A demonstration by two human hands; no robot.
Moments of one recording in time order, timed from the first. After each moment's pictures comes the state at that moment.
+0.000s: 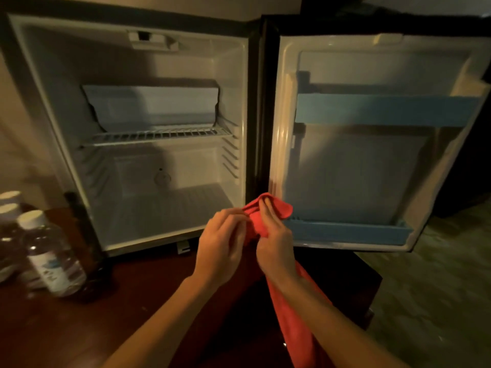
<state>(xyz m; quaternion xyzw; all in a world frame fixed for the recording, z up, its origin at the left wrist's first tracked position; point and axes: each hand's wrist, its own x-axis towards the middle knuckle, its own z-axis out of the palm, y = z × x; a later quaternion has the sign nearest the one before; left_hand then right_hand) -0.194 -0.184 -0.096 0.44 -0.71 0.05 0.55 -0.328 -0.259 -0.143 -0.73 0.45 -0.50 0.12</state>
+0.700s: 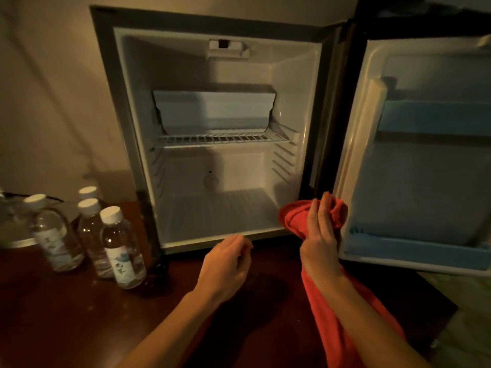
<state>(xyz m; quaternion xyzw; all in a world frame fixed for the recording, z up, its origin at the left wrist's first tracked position) -0.088 -0.160 -0.122 0.59 -0.70 0.02 0.39 -0.286 -0.247 -0.110 -0.73 0.50 -0.45 -0.14</state>
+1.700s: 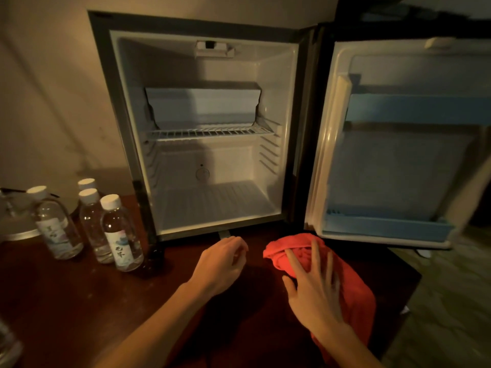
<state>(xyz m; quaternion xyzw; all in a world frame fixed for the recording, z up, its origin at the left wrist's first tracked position) -0.104 -0.130 -0.122 0.61 -0.74 -0.03 0.28 -0.322 -0.139 -0.163 -0.76 0.63 -0.14 0.03</state>
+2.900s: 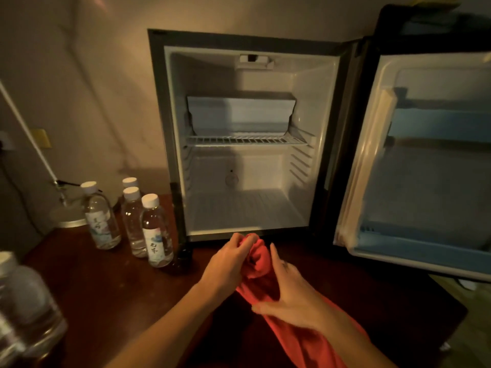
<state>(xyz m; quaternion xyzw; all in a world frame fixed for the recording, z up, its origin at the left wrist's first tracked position) -0.064 -0.132 -0.135 0.64 -0.71 -0.03 0.28 -0.262 -0.146 -0.131 -0.86 0.42 -0.12 0.28</state>
